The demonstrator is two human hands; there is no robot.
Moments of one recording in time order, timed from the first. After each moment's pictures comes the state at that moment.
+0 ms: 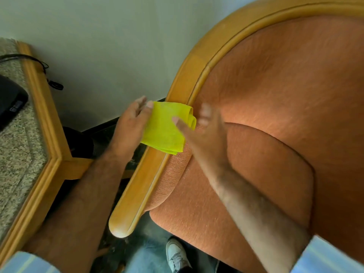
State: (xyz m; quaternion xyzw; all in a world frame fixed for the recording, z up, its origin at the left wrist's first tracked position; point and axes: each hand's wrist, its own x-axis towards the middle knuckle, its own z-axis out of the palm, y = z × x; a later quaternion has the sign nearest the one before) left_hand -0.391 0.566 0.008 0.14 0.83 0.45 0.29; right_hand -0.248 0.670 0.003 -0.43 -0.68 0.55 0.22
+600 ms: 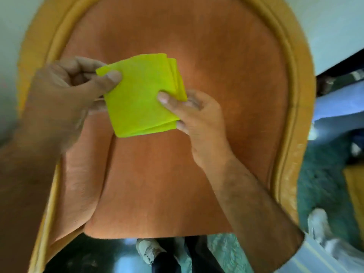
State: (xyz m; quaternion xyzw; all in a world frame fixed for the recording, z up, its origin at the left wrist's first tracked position) left_hand -0.269 0.706 0.090 0.32 0.68 0.53 0.40; right_hand -0.066 0.772 0.070 -0.50 -0.43 0.68 0.32
